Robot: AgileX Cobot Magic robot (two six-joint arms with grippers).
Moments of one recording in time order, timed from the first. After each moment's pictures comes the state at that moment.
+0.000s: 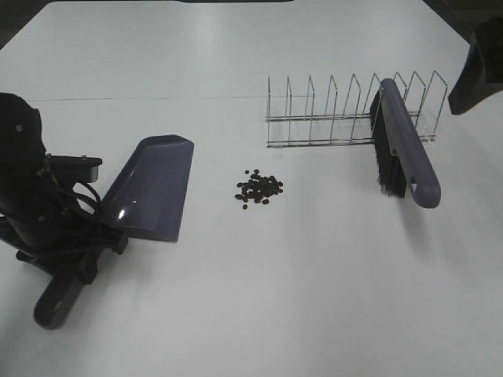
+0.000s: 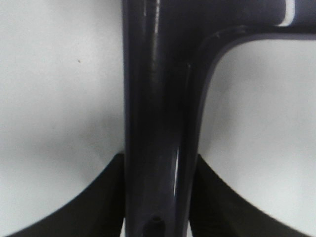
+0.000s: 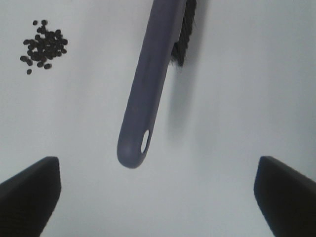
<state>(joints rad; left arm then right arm) -0.35 1.95 -0.95 -0.11 0.65 -0.12 0.07 1.34 -1.12 0.06 1.03 0.07</state>
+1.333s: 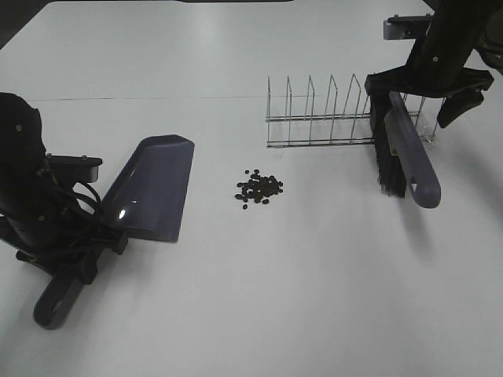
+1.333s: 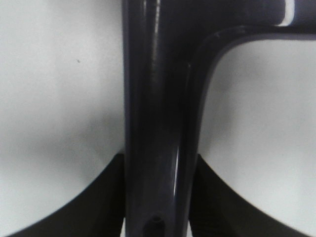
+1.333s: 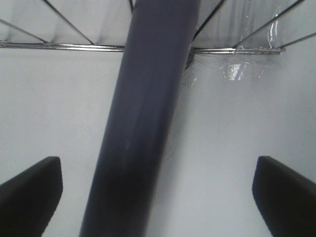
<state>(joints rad) -0.35 1.95 -0.95 -0.11 0.65 -0.11 0.07 2.20 -1.74 -0.07 1.01 0.07</state>
